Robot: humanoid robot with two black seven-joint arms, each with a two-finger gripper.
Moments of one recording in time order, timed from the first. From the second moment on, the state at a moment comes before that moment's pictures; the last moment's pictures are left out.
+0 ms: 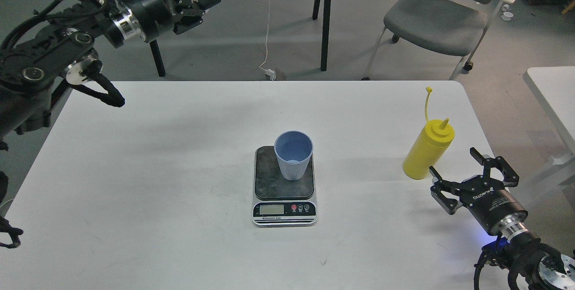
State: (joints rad) left arm -1.12 0.45 -0.40 -0.70 0.65 -0.49 -0.49; right arm 0.10 -0.66 0.72 1.23 0.62 0.49 0.22
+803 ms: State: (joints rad) left arm -1.09 0.53 -0.41 -0.72 0.65 -0.49 -0.49; right arm 0.27 -0.38 0.72 0.93 0.50 0.49 0.22
